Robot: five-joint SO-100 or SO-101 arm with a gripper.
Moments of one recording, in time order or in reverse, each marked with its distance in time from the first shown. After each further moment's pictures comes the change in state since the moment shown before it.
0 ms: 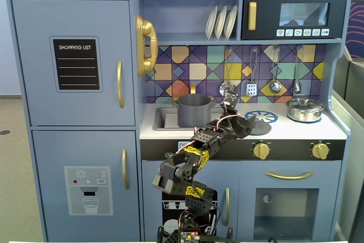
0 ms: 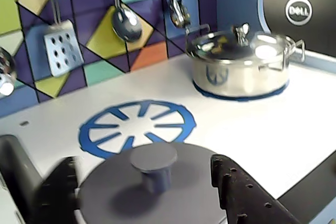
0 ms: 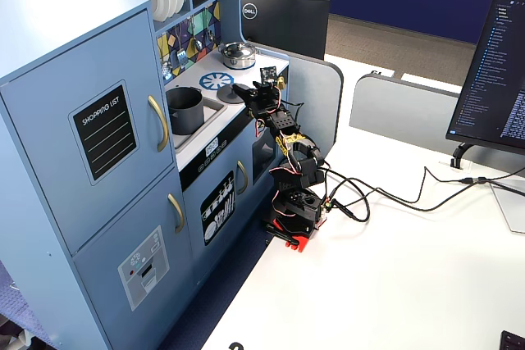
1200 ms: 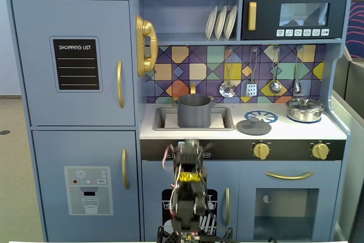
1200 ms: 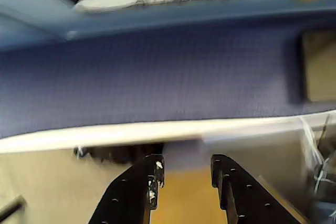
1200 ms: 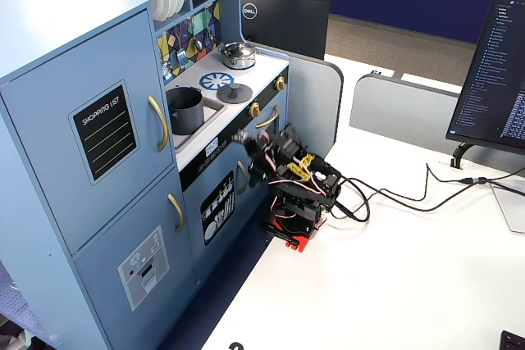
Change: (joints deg) arm -34.4 26.5 7.7 85.3 -5.4
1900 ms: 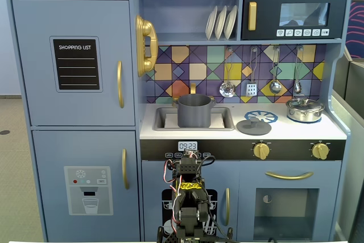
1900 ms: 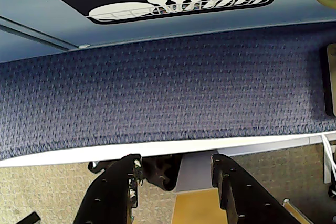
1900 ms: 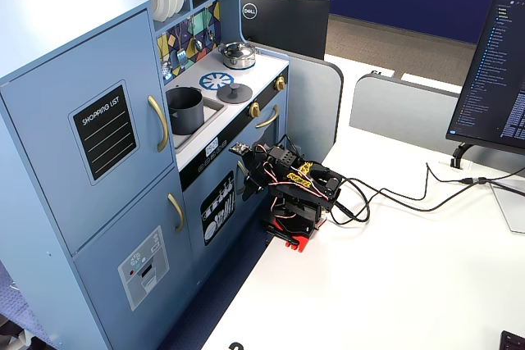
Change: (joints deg) arm -4.6 9.8 24.6 -7.1 6.6
